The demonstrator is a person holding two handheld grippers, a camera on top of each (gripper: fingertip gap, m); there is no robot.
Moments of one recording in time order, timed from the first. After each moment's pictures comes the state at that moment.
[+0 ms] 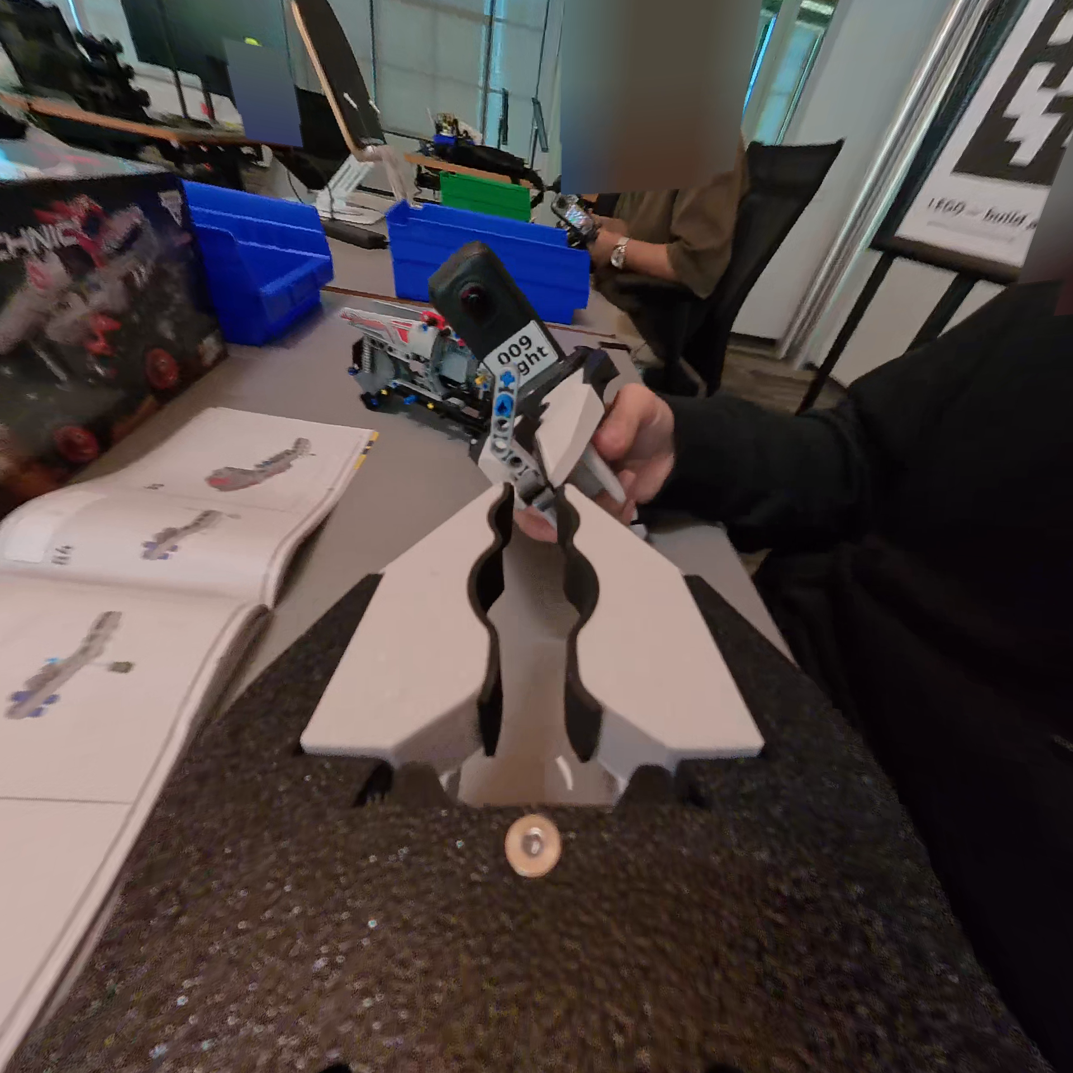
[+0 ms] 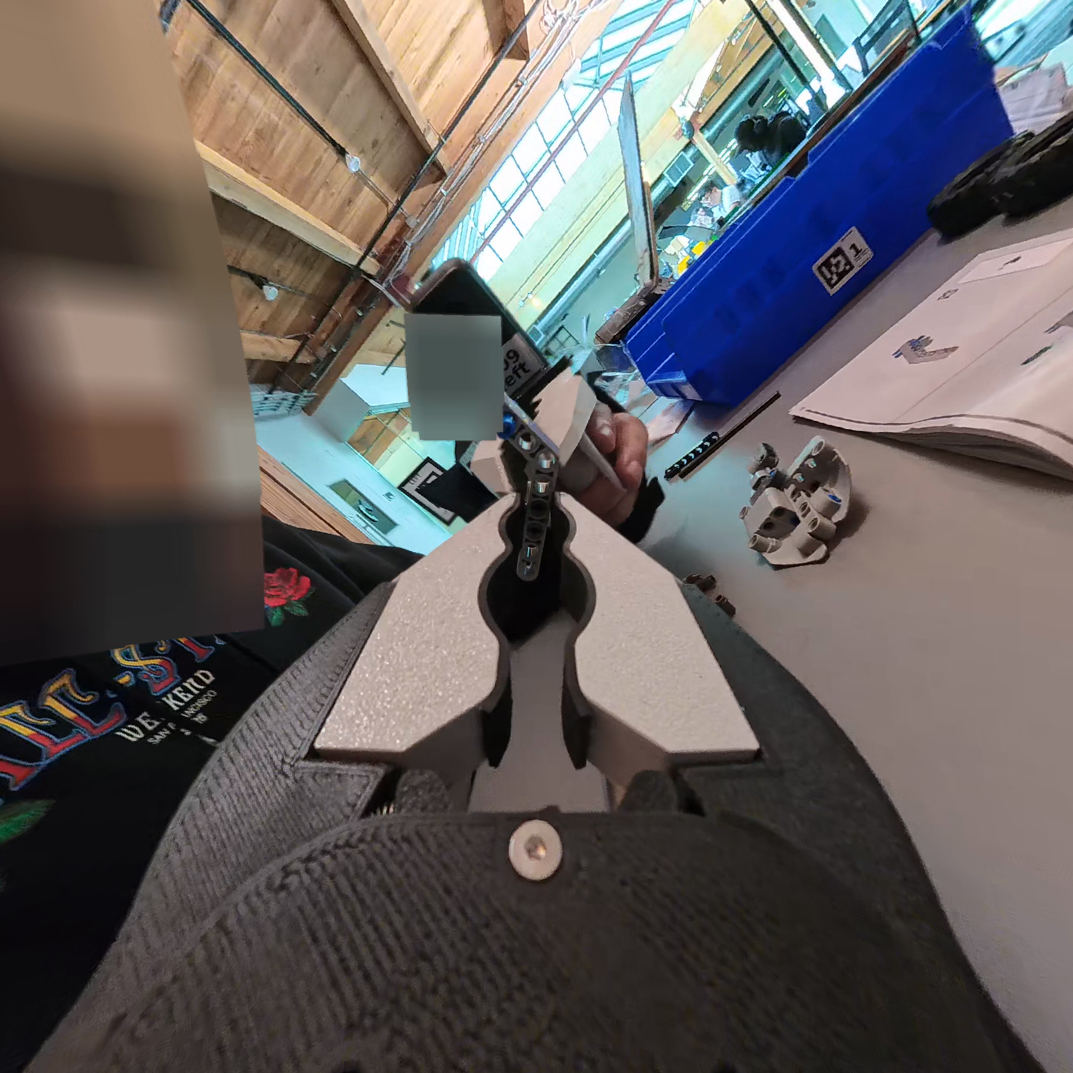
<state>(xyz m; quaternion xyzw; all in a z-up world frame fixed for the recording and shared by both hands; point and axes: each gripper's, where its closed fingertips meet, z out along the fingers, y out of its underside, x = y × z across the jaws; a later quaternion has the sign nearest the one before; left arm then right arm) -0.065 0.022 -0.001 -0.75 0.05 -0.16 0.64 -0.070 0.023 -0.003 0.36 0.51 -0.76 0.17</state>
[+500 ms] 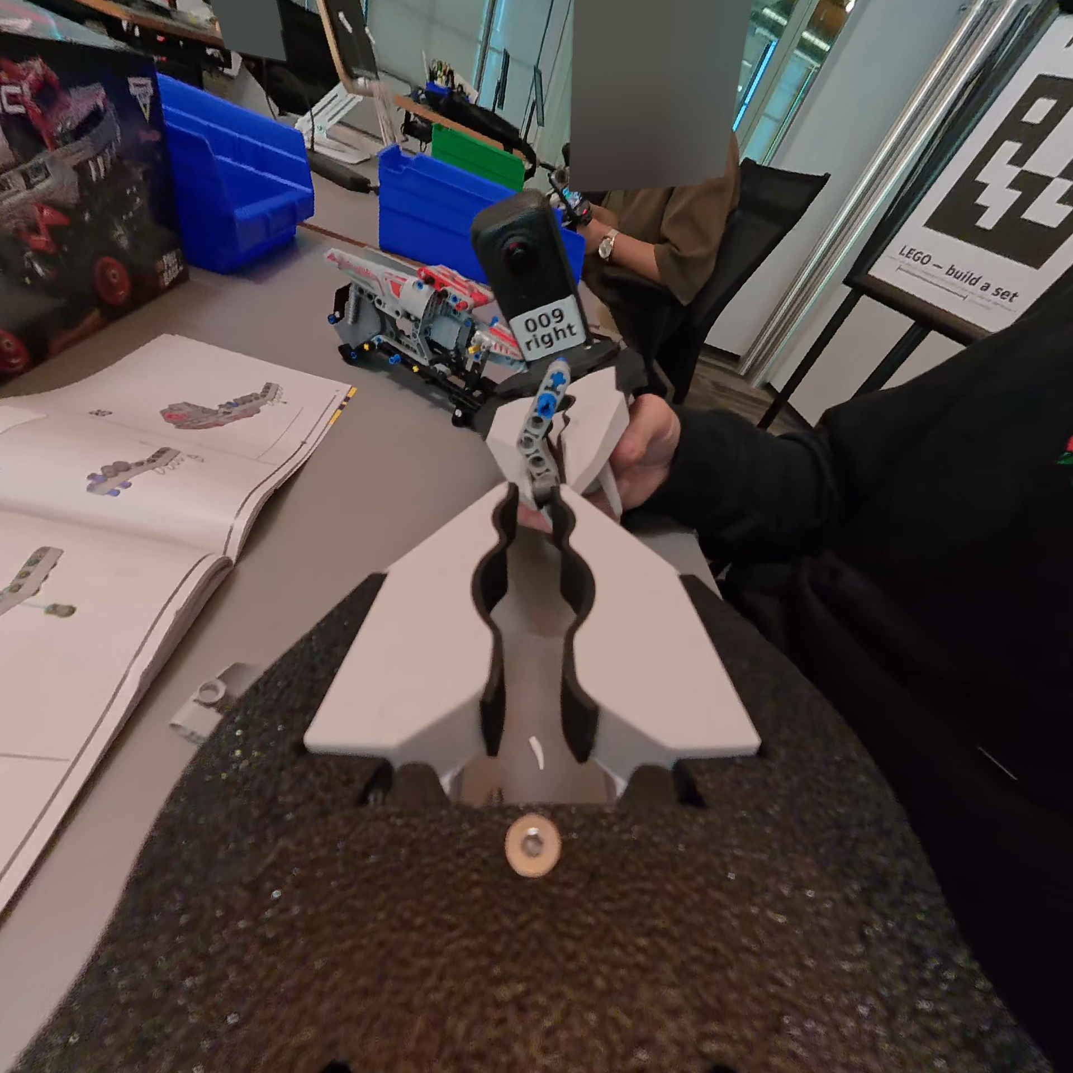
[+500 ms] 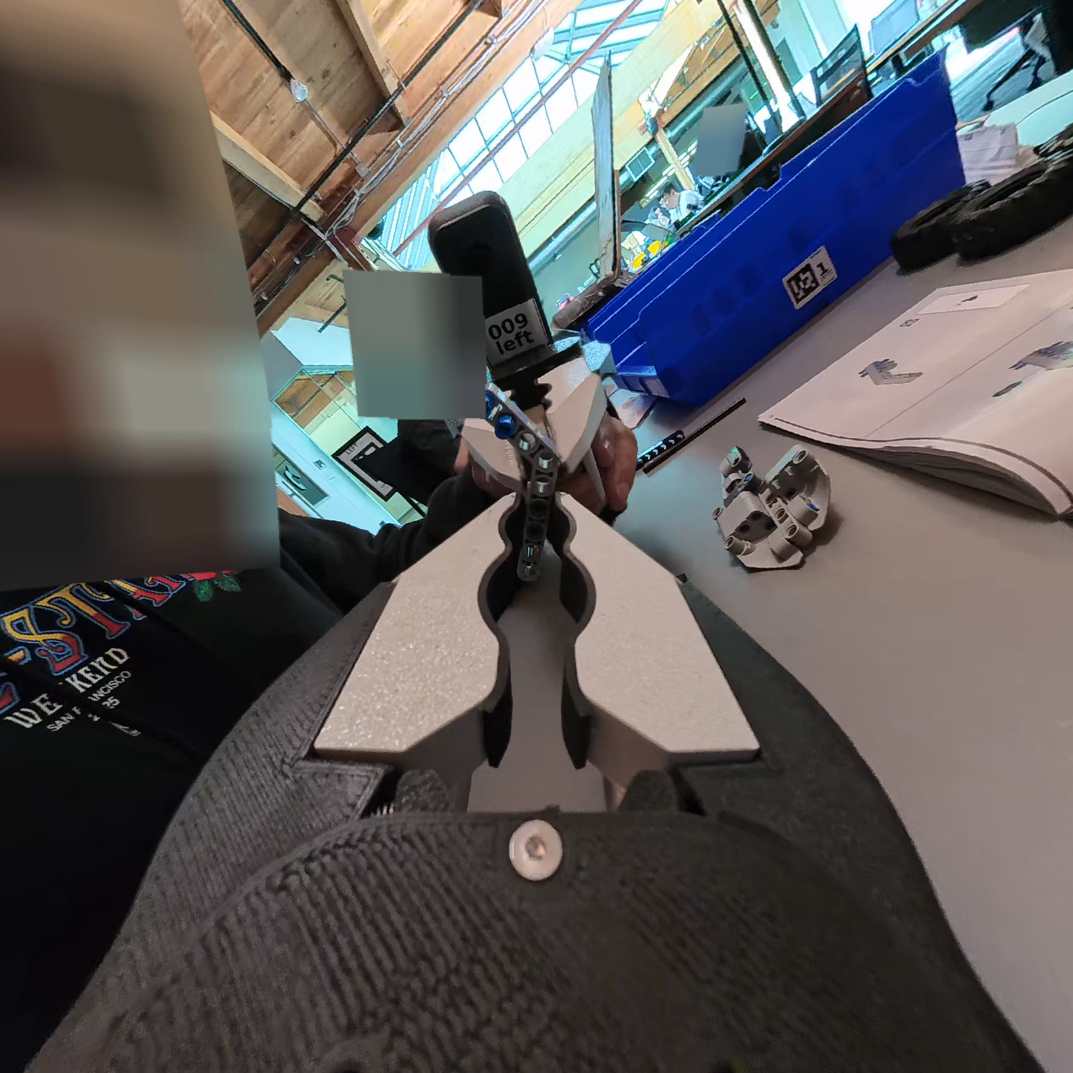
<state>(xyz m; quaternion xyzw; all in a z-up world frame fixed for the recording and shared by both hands) -0.068 0.020 -0.010 -0.76 0.01 -0.22 0.62 -0.067 0.013 -0.009 0.35 0.55 -0.75 0.10</state>
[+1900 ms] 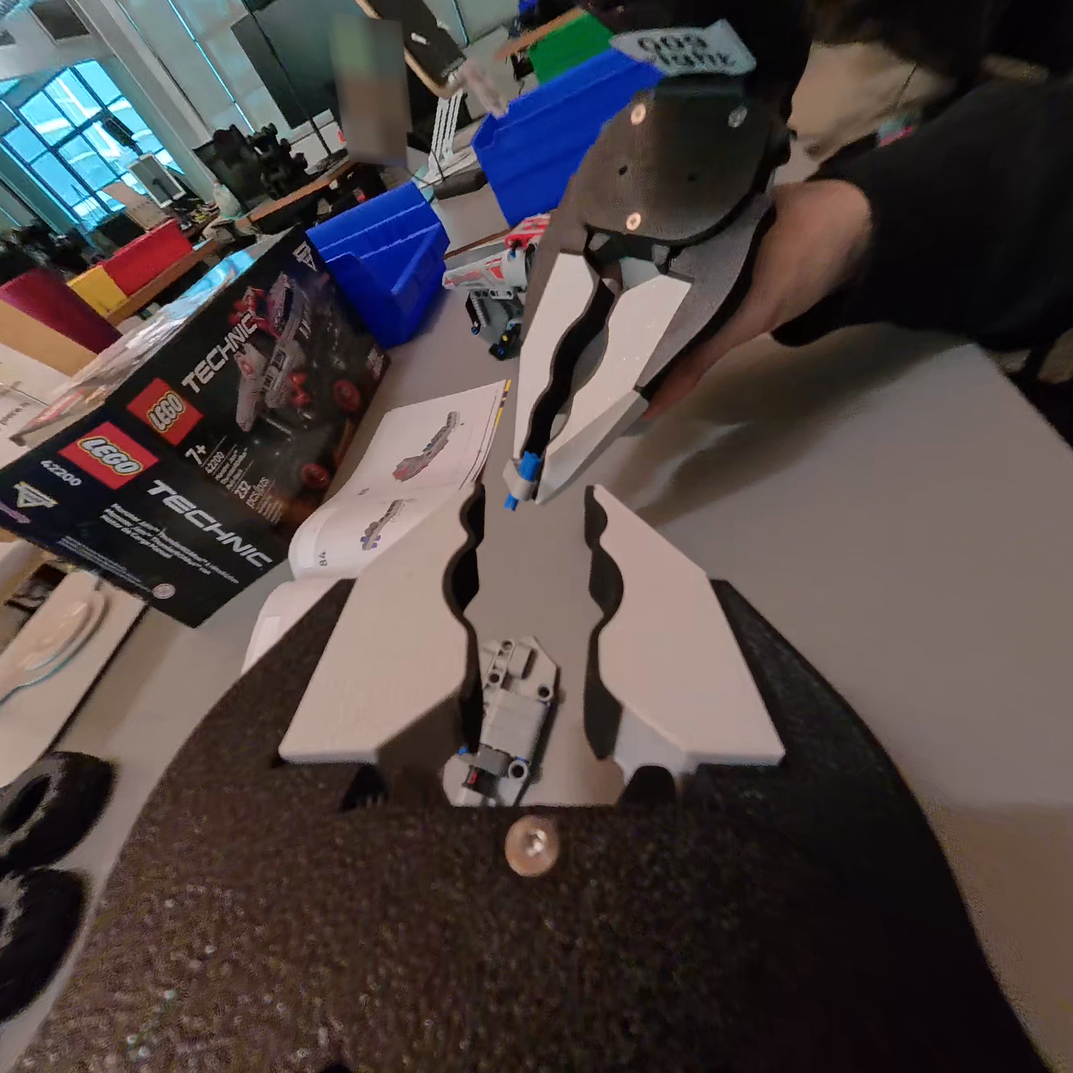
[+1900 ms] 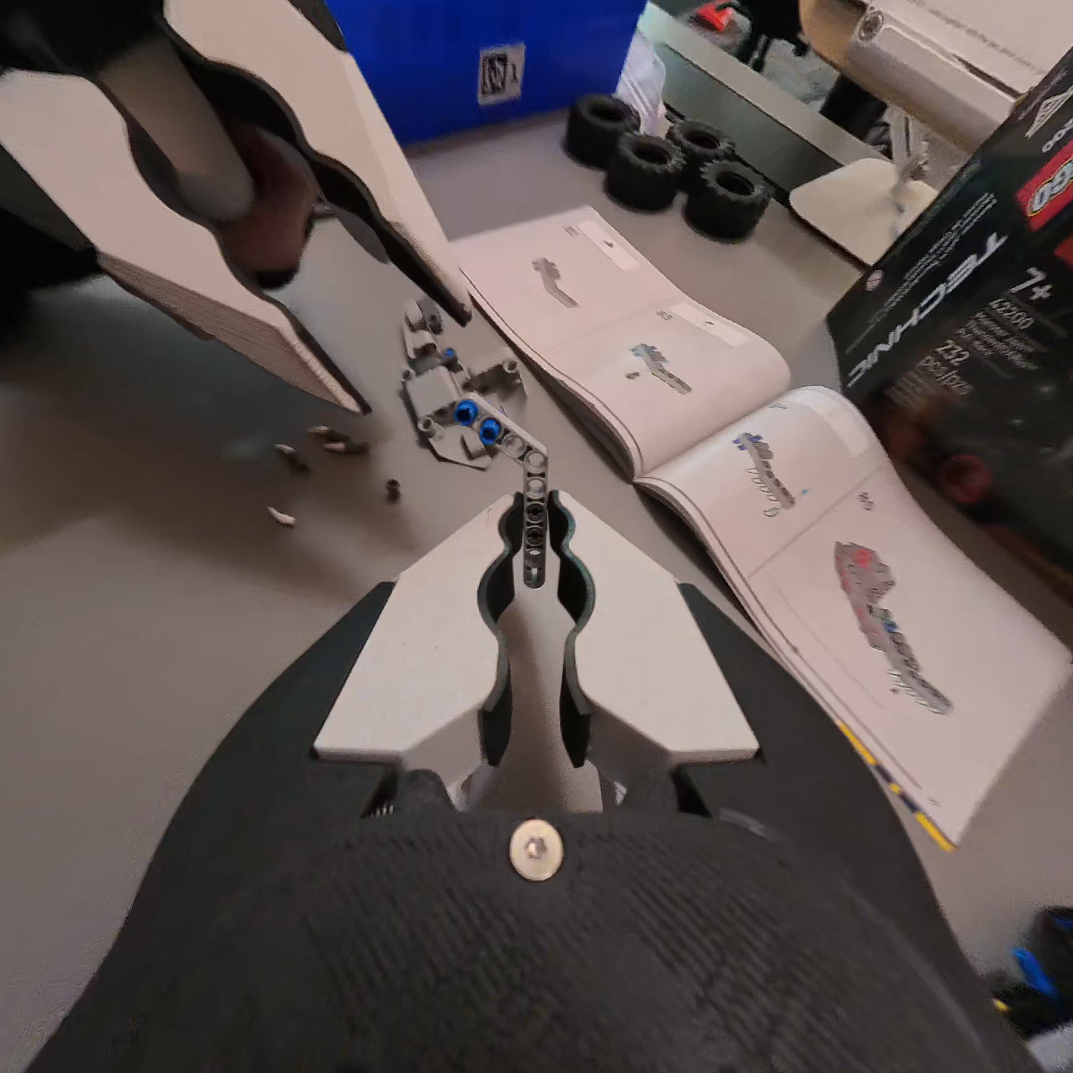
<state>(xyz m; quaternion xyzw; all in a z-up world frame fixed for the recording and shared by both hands) -0.091 0.018 -0.024 -0.78 0.16 0.10 0.59 -0.108 0.051 -0.060 0.36 0.80 -0.41 -0.27</state>
